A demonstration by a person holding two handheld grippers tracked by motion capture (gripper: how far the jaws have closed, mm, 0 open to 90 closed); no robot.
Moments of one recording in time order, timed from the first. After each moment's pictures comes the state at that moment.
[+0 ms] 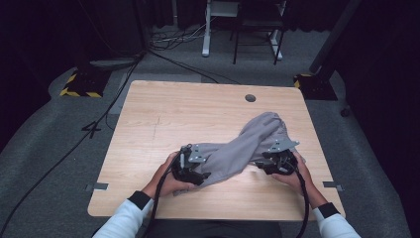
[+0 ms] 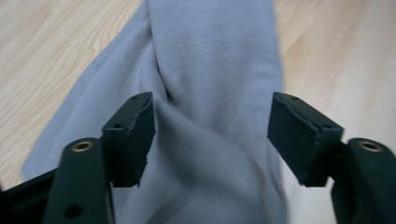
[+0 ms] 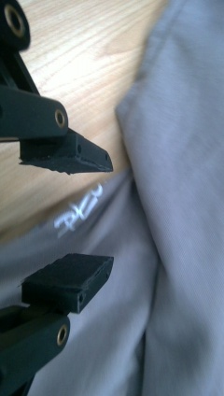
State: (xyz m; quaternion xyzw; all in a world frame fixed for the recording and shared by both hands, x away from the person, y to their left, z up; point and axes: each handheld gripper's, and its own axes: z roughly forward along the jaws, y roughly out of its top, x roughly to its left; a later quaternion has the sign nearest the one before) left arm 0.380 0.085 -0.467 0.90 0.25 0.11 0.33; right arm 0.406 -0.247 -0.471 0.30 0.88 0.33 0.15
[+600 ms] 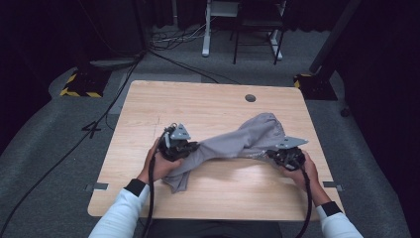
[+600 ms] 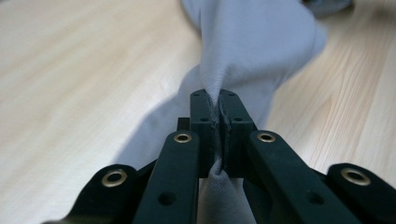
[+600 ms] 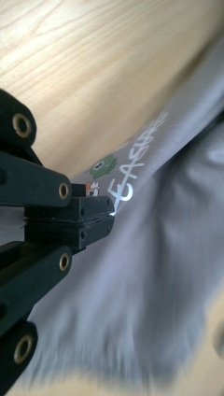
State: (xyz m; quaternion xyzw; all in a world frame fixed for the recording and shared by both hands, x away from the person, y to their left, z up) left arm 0.408 0.139 -0.409 0.85 0.29 0.13 0.41; right arm 0.411 -0.272 -0.455 0.32 0.86 0.34 0.22
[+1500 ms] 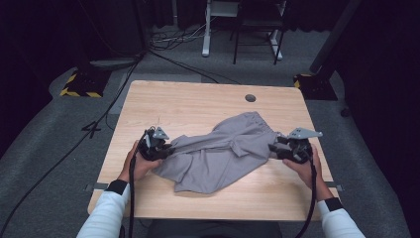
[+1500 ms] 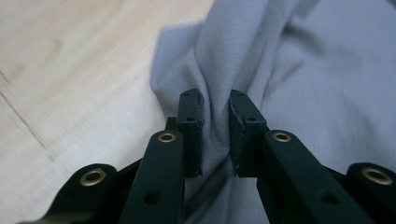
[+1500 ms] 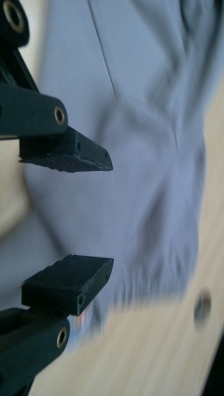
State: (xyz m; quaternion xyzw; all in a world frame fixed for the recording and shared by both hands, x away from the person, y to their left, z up) left arm 0.423 0.196 -0.474 0.88 0.35 0.10 0.31; right arm 0.420 -0.283 -0.442 0.37 0.82 0.40 0.21
